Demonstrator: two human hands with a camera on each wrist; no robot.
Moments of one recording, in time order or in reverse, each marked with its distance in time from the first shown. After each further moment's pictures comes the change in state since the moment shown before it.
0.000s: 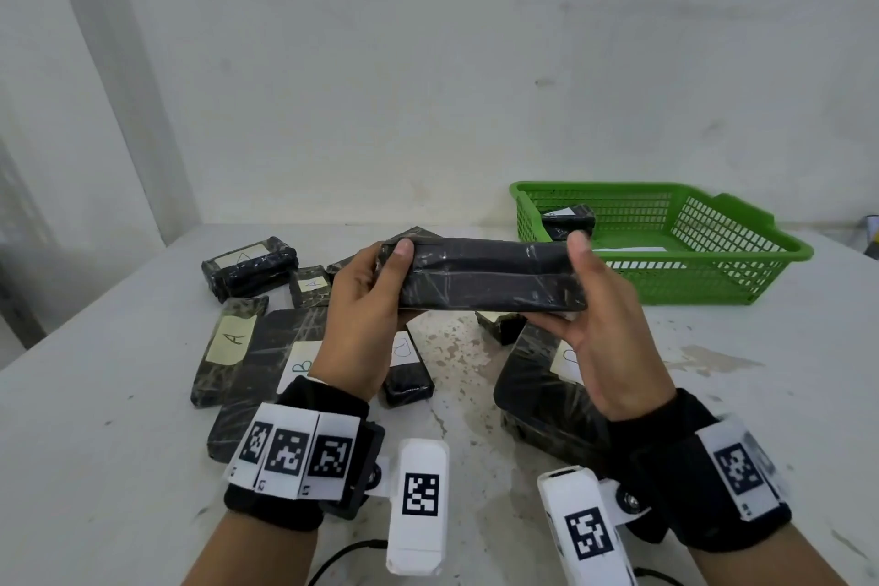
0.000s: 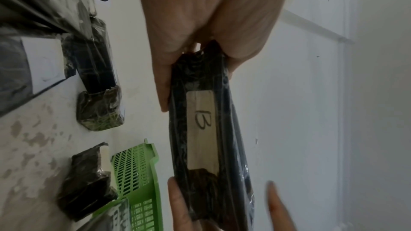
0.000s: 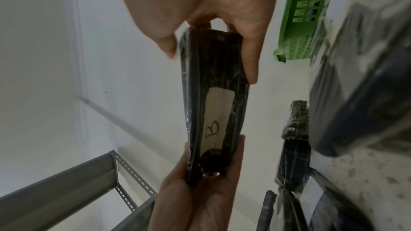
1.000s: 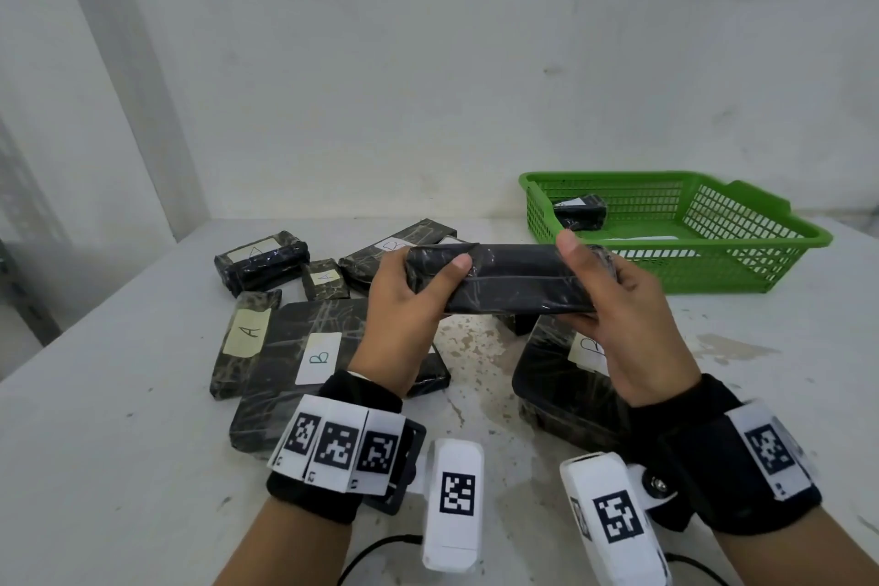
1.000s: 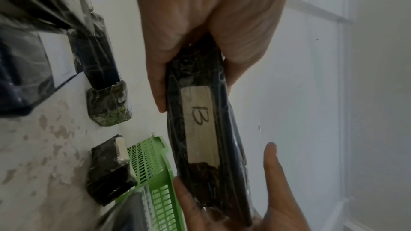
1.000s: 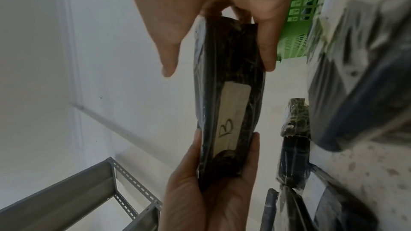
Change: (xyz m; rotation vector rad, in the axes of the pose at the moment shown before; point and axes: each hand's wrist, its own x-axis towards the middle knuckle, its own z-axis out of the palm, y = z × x) left_hand -0.004 -0.012 0.007 0.105 0.013 -0.036; right_hand 0.002 0.004 0.000 -0.011 0.056 0.010
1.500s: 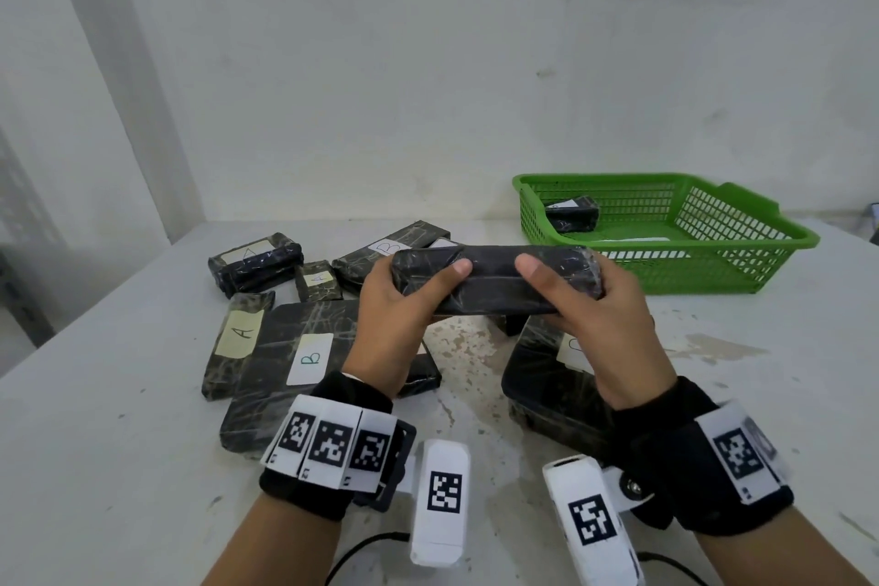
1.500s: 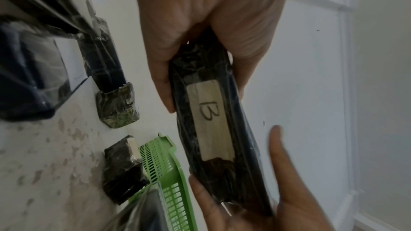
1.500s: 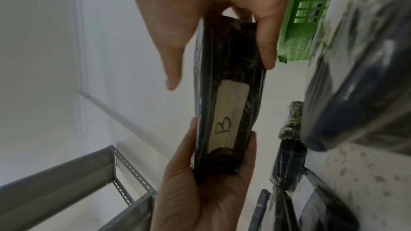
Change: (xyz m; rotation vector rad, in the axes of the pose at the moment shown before) left_hand -0.001 -0.001 0.000 -0.003 -0.022 -0.011; right_hand -0.007 -0.003 0.005 -0.100 0.001 -0.062
